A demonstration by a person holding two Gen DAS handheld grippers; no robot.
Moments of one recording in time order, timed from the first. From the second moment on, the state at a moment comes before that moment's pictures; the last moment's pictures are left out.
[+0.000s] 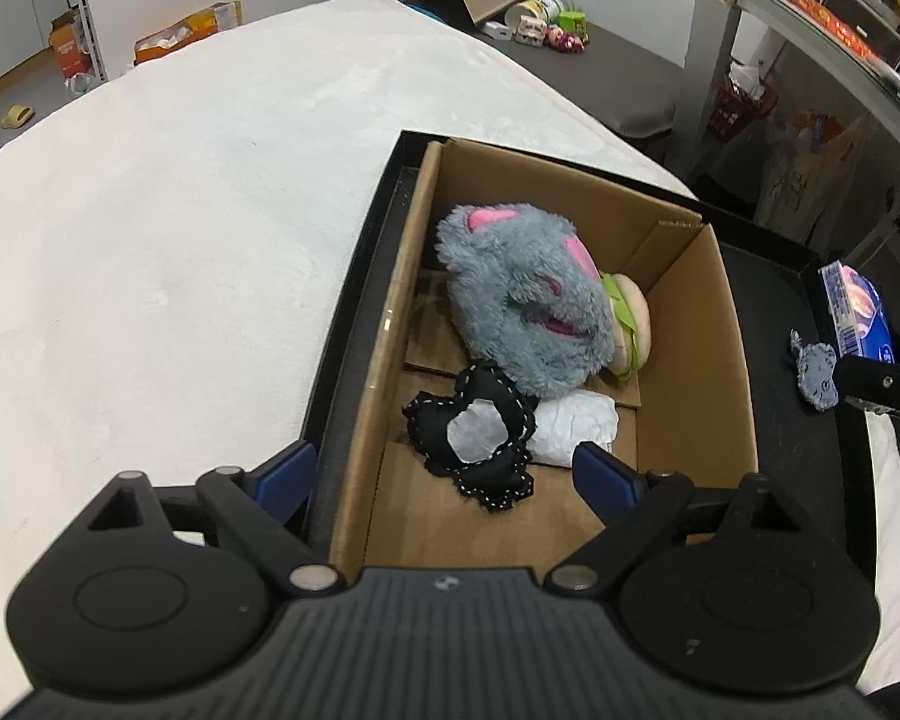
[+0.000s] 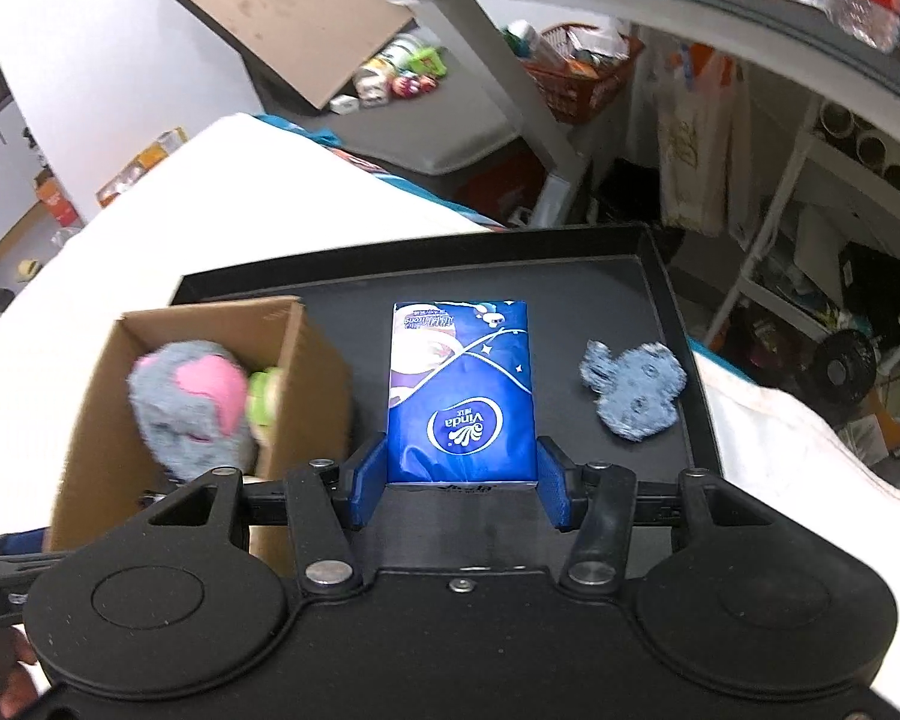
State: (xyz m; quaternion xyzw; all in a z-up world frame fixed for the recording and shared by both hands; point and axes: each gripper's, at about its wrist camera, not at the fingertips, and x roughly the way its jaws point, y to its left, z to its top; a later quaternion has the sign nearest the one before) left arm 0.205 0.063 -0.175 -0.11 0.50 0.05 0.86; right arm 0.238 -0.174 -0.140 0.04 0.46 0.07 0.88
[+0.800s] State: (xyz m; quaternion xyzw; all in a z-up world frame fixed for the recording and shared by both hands) left arm 0.194 0.087 -0.180 -0.14 0.50 0.04 0.85; right arm 0.207 -0.093 -0.107 0.01 0.45 0.13 0.88
